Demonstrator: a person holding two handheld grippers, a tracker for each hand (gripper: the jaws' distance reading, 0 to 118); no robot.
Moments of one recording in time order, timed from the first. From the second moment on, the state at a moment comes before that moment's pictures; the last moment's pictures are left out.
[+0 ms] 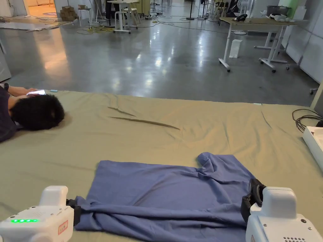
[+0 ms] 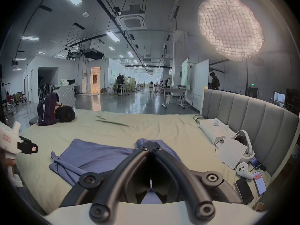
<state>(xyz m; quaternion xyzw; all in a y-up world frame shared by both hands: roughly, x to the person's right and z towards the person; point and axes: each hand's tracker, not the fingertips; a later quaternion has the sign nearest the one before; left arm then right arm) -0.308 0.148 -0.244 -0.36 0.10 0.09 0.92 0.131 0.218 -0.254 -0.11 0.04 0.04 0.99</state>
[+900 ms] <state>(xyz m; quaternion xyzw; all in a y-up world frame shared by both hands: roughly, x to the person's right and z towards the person) -0.319 0.068 -0.319 -0.54 0.11 0.06 0.83 0.154 0.177 -0.271 -0.20 0.02 0.06 0.98</state>
